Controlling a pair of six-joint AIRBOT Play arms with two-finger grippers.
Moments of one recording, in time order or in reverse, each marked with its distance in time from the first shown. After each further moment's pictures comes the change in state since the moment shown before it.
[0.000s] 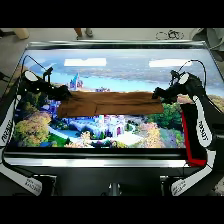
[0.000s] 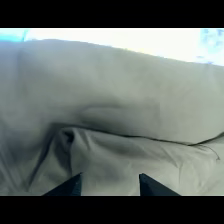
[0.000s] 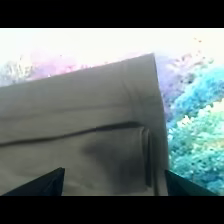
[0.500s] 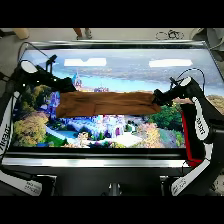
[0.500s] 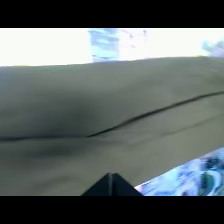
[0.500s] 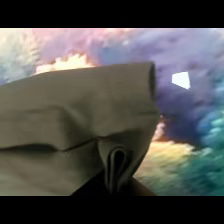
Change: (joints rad) left arm -0.140 0.101 0.045 -0.057 -0.016 0.029; right arm -0.042 -0.090 0.020 0.279 0.089 -0.014
